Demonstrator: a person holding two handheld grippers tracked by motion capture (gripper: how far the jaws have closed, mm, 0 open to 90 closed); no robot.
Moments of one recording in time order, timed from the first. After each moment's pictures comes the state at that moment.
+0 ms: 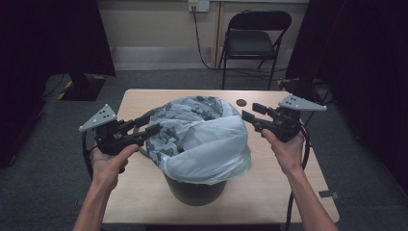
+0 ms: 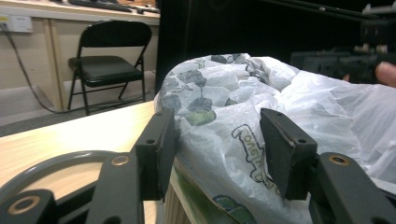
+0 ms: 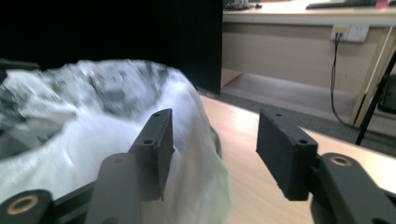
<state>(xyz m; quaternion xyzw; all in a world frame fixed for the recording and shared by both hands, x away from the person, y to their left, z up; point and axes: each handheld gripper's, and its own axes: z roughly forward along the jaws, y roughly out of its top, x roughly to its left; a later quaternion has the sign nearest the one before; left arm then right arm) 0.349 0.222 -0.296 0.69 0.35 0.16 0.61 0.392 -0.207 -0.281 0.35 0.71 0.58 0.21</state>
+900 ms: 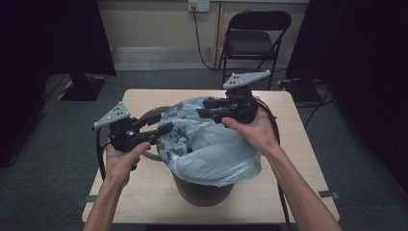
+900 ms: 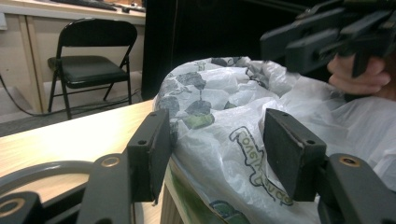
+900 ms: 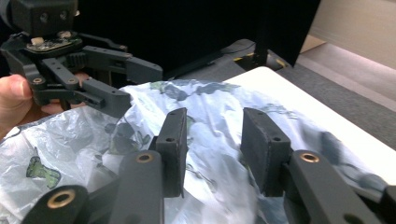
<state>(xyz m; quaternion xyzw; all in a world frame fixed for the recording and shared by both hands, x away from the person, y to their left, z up) 0.359 0.201 -0.298 0.69 0.34 0.14 0.62 0.410 -0.102 -0.232 0.23 0.82 0.51 0.09</state>
